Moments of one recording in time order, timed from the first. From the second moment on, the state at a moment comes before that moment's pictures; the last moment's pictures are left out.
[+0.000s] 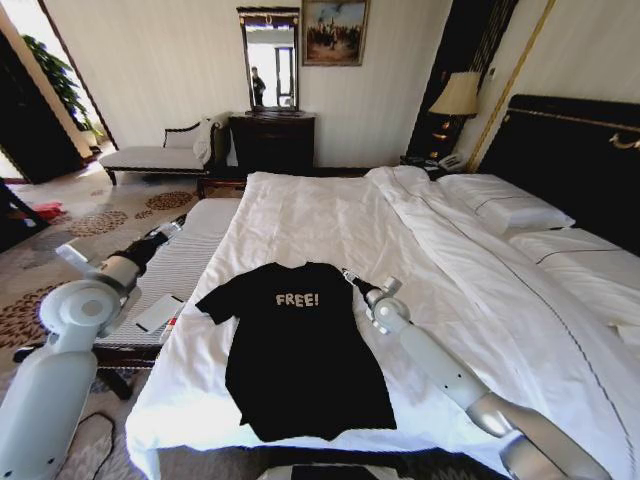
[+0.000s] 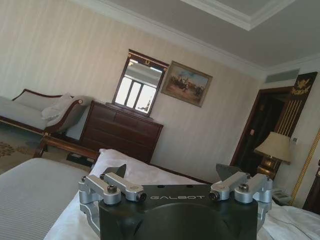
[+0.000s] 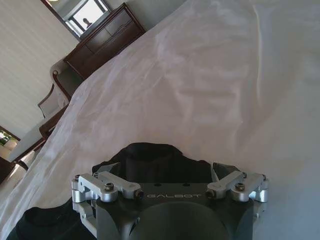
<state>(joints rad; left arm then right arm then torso) 0.96 -0.82 -0.75 -2.09 -1.28 0.48 -0.30 -0.59 1.12 -0.12 1.29 1.40 -0.08 0.35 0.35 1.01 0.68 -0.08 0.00</state>
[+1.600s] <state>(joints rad) 1.05 -0.88 -0.79 -2.10 -1.24 0.49 -0.32 -0.61 1.16 -0.39 1.41 1.02 0.08 0.16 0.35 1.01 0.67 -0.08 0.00</state>
